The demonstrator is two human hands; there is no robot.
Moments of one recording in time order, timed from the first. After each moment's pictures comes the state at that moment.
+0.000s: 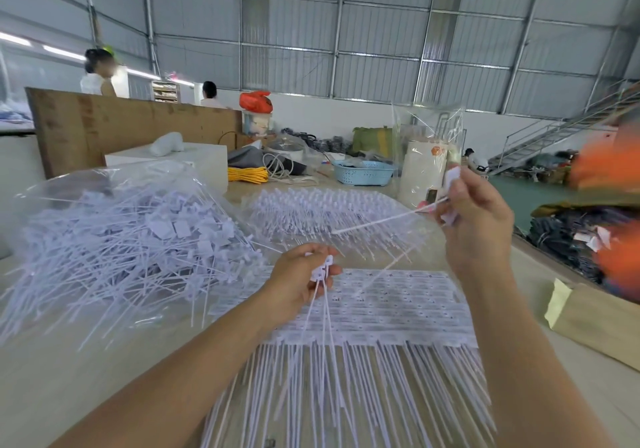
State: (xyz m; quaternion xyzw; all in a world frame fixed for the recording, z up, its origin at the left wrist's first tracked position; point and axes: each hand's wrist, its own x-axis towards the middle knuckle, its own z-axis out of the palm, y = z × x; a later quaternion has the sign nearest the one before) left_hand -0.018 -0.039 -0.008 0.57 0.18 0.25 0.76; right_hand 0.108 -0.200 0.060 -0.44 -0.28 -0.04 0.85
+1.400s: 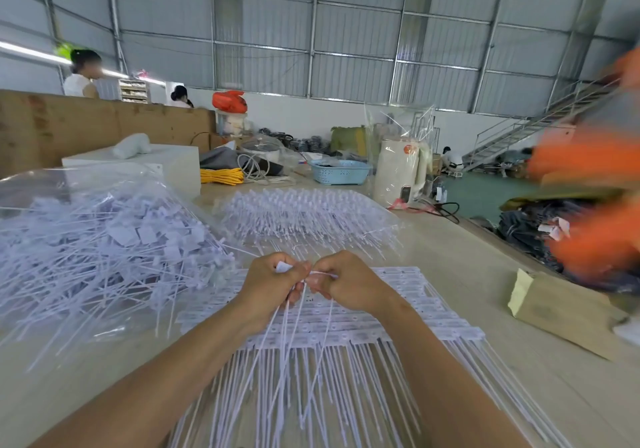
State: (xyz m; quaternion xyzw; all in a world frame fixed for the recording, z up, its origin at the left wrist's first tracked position) left_hand -0.010 -0.037 -0.027 0.68 0.18 0.31 0.64; right_hand 0.082 -0.149 0.000 -0.76 -0.52 0.09 0.38
